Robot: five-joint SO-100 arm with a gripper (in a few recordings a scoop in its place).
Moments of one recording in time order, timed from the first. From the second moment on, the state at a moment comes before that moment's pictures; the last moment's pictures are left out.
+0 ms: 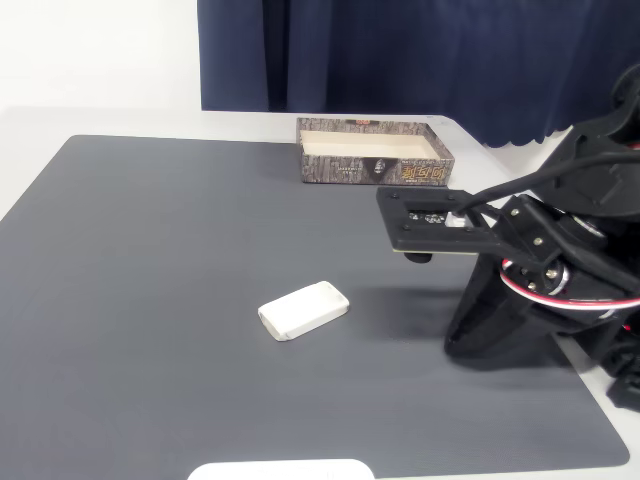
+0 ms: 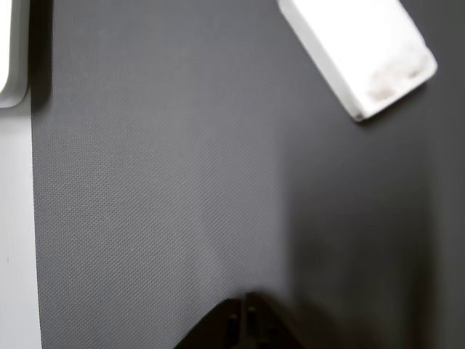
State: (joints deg) arm 6.3 190.1 178.4 81.3 4.3
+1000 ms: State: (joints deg) arm 6.3 190.1 178.4 81.3 4.3
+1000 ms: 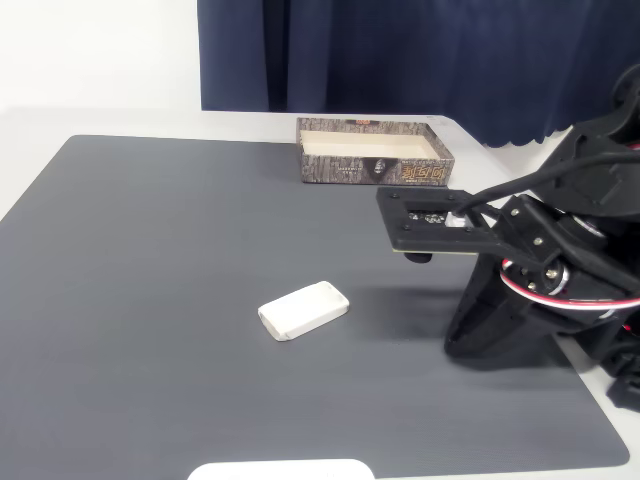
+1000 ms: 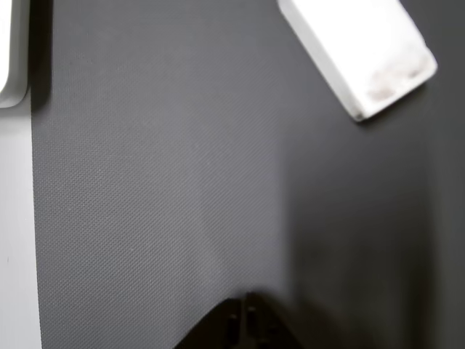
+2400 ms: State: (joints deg) arm 14.5 150.3 151.6 78.4 -3.3
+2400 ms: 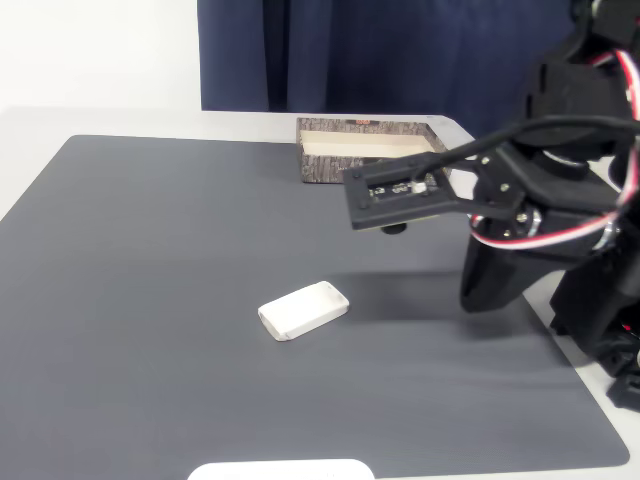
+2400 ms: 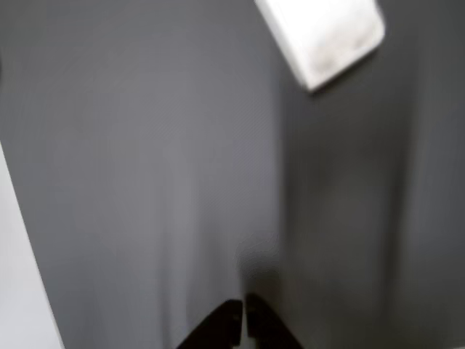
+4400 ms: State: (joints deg) arm 22.5 99.8 113.7 68.4 -19.5
